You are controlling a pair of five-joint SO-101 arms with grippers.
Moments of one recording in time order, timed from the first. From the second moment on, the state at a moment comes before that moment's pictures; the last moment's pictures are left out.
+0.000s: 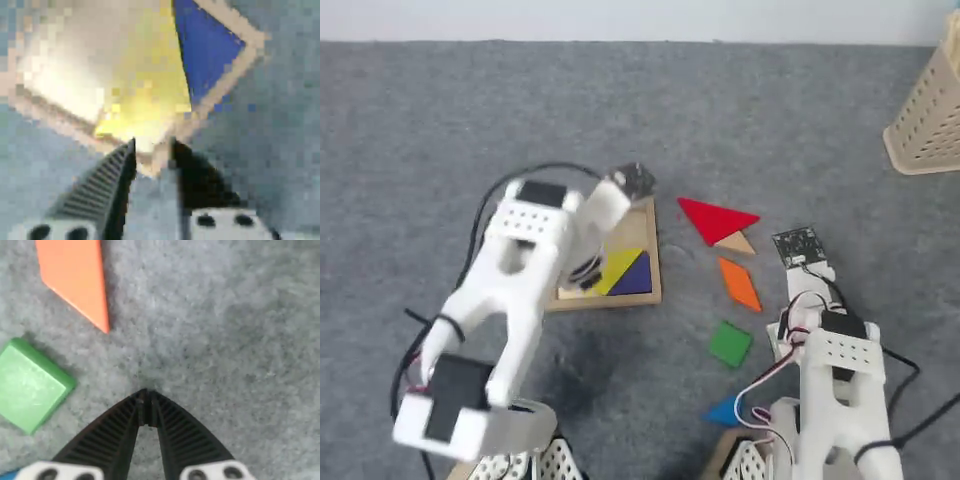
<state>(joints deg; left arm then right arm) 6.6 -4.1 29.3 77.5 -34.1 8.8 -42.9 76.1 52.1 24.6</state>
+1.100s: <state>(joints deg) 4.0 20.1 14.0 60.3 -38.3 8.7 -42.9 76.1 52.0 24.6</state>
